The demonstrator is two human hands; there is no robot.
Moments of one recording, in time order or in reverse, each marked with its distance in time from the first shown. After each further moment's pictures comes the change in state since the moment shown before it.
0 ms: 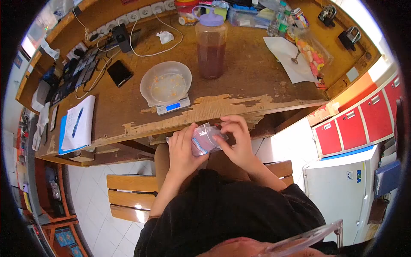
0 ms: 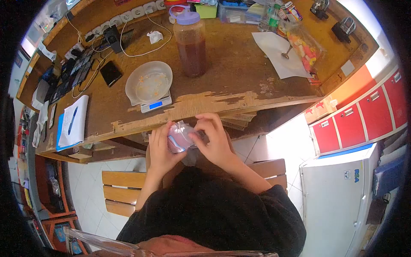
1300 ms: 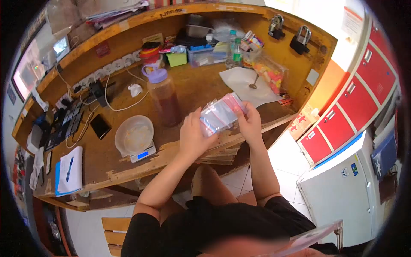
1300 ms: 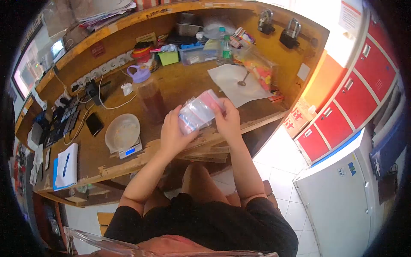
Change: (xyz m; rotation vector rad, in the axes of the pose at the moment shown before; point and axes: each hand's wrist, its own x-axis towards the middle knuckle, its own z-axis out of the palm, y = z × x) left_hand 0.163 0.071 0.095 -0.116 0.086 0.218; right_hand 0.092 0.052 -0.148 0.059 0.437 -0.043
